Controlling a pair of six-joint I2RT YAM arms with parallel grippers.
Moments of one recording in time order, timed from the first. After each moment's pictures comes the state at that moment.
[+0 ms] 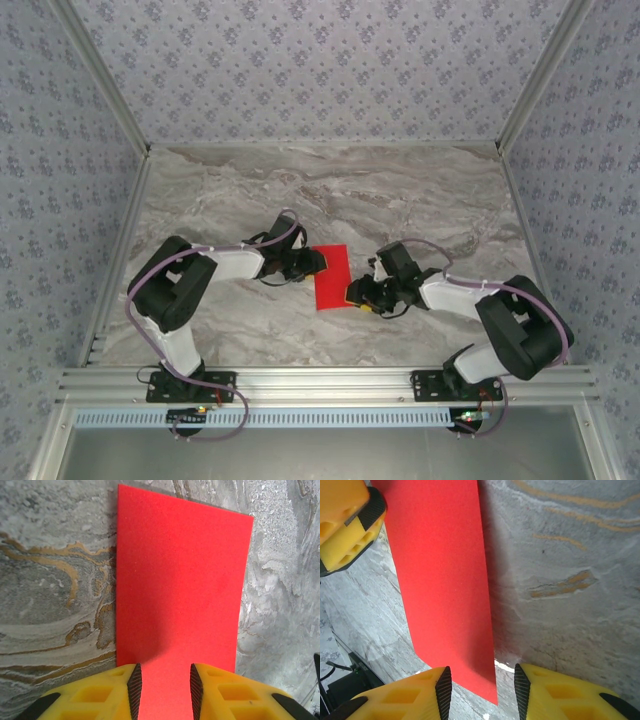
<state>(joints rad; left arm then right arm) -0.66 1.80 0.89 -0.01 0.38 -0.96 0.57 1.44 0.52 -0.08 -0.52 0.86</state>
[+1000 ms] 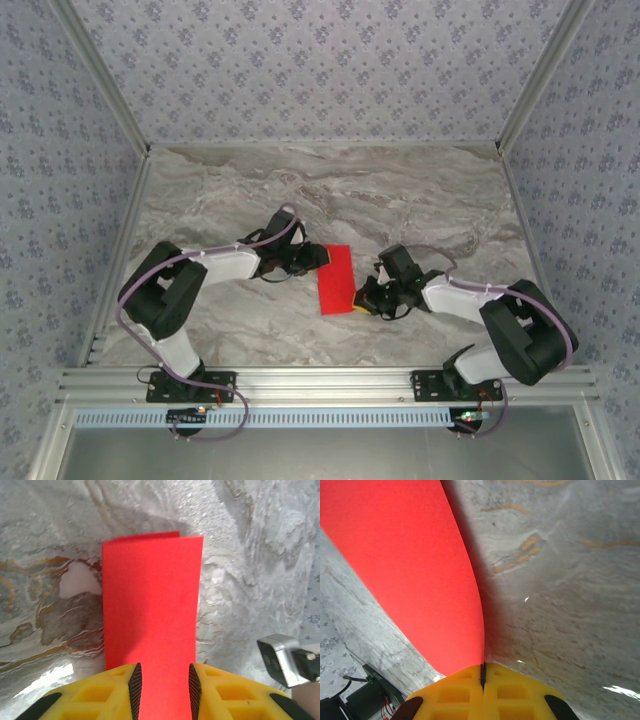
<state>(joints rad) -0.66 1.73 0.89 0.02 0.42 -0.91 0.57 1.40 0.51 -0.15 -0.52 0.99</state>
